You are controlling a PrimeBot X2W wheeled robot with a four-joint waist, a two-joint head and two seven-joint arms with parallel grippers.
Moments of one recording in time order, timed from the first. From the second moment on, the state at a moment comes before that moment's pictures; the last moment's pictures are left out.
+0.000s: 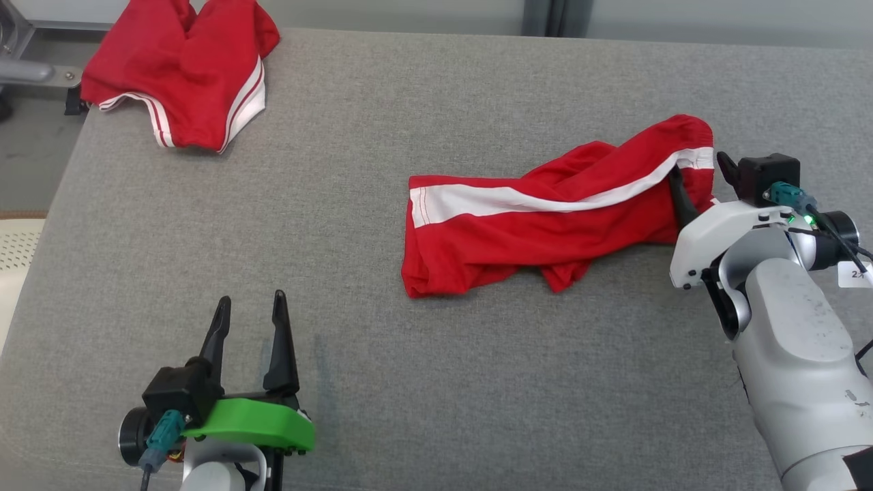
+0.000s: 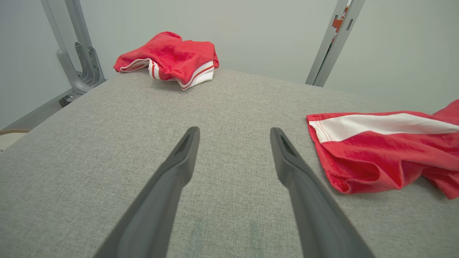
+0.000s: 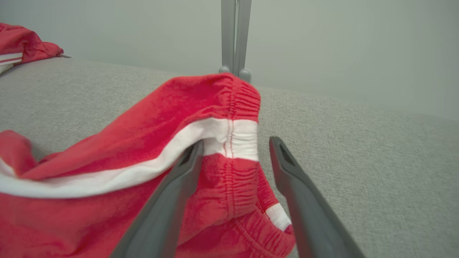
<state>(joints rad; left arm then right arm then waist) -0.10 0.05 -0.15 0.23 -0.31 0.00 -0.26 -0.66 -0.14 -0.03 0.80 0.00 0.13 -0.13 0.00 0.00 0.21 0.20</state>
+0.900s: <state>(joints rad) -0.48 0.05 -0.42 0.57 -0.57 -0.07 -0.09 -0.71 -0.13 0.19 0.82 0.12 0.13 -0.22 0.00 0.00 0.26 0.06</state>
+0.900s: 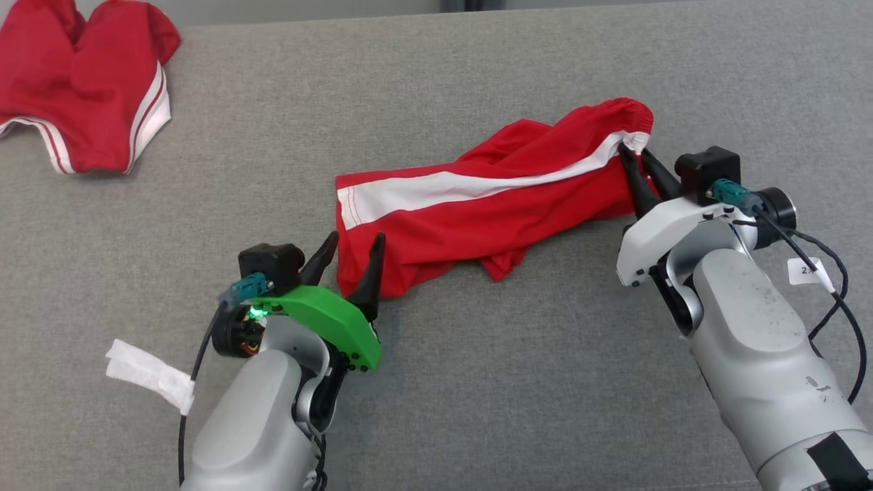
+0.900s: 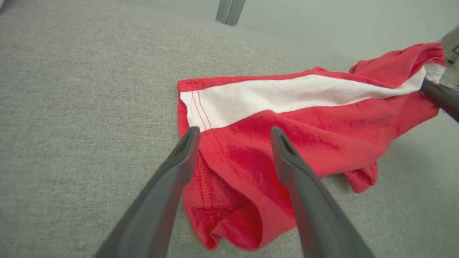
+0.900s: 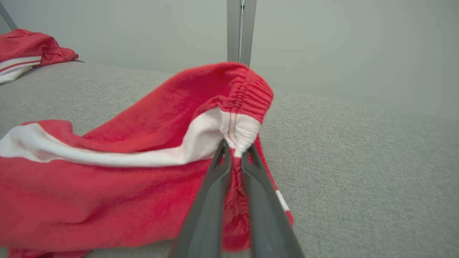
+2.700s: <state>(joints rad) -0.70 0.13 -0.40 0.63 -0.80 -0.11 -0.18 -0.63 -0.13 0.11 0.54 0.15 0.13 -0.26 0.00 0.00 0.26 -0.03</state>
